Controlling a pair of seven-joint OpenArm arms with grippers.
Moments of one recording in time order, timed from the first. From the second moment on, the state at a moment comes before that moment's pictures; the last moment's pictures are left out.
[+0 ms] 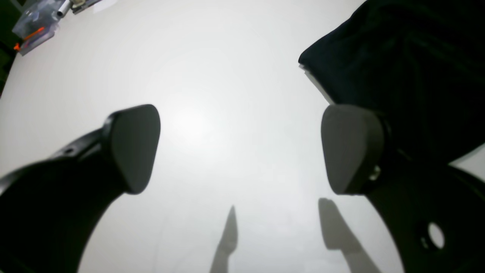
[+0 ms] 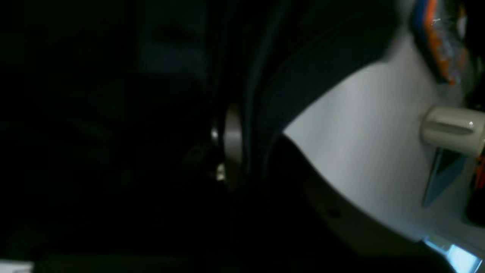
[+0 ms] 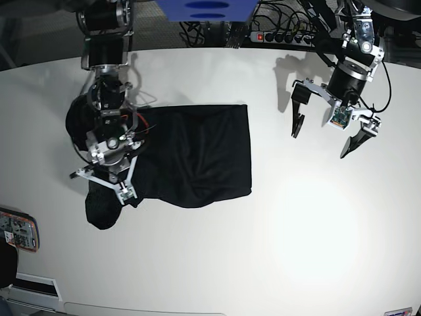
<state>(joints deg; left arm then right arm) 33.5 -9.8 -18.3 117.8 0.4 -29.1 9.4 3.4 4.5 -2.0 97.5 -23.3 21.1 -67.0</state>
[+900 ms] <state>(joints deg) 33.3 -10.0 -17.0 116.7 0.5 -29.0 9.7 3.9 -6.8 -31.9 104.9 -36.7 20.9 -70.6</state>
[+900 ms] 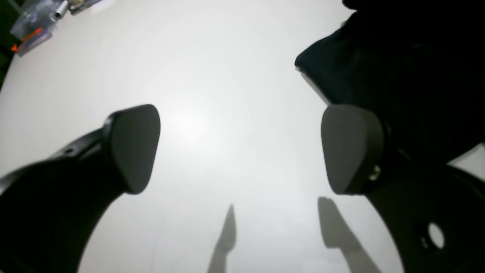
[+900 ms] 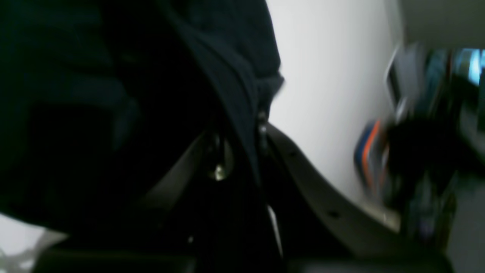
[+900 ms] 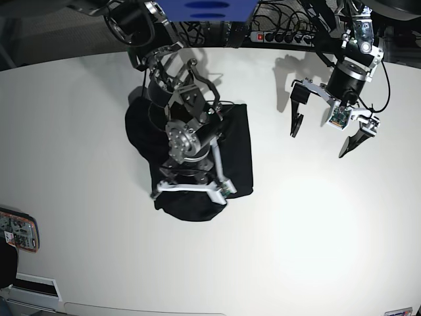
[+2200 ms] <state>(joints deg) 33.3 -10.1 -15.6 116.7 0.4 -29.0 9.5 2.3 -6.7 -37.5 94.6 -21.2 12.3 -53.9</state>
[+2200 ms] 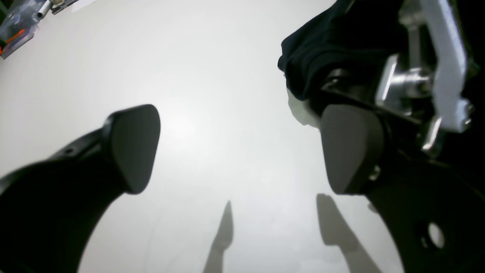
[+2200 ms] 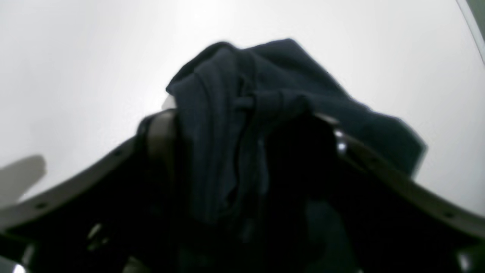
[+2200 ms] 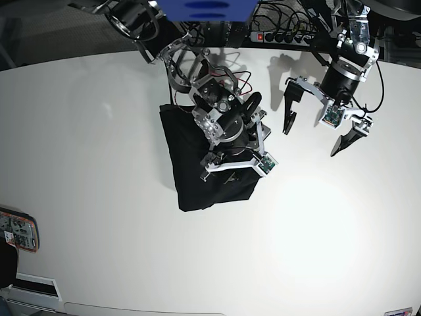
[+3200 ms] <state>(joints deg) 32.7 -11.2 -19.9 116.7 0.4 -29.1 9.5 7.6 -0.9 -20.1 90.8 4.0 11.9 -21.0</state>
